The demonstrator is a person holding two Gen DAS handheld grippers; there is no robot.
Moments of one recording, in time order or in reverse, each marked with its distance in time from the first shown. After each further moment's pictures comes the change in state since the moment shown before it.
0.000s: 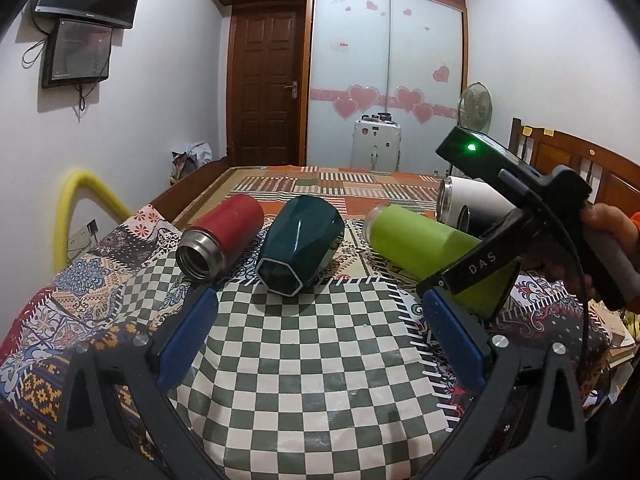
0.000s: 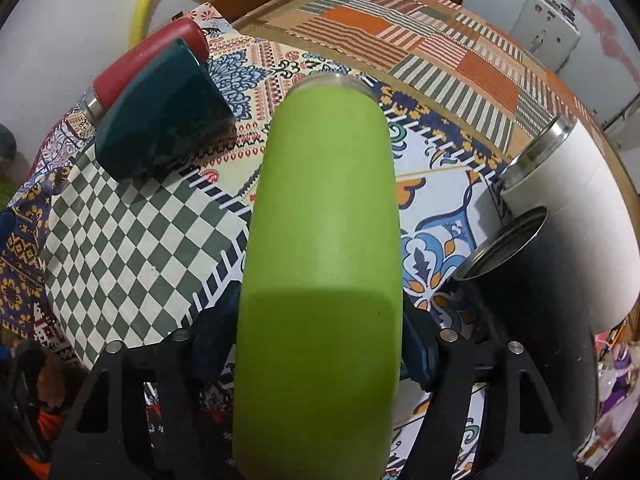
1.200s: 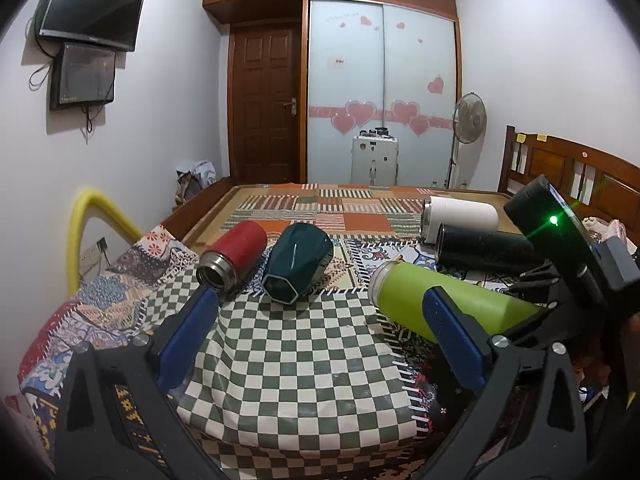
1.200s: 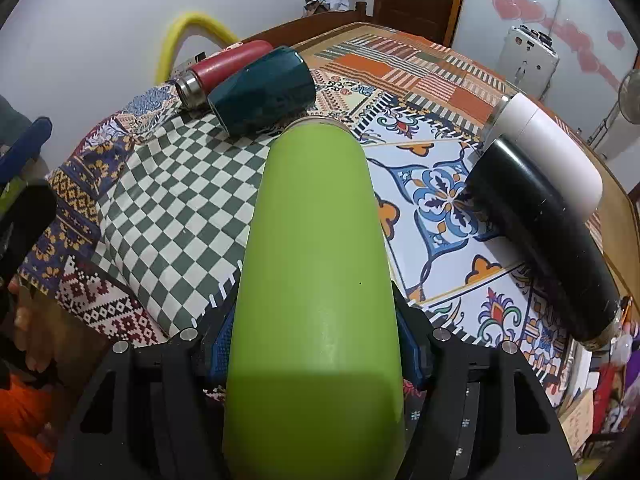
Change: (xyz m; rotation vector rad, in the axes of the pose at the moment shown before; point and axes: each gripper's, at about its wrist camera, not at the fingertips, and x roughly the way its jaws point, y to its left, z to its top) left arm -0.055 -0.017 0.011 0.029 -0.046 0.018; right arm -0.036 0.047 -0.083 0.002 -0.211 -0.003
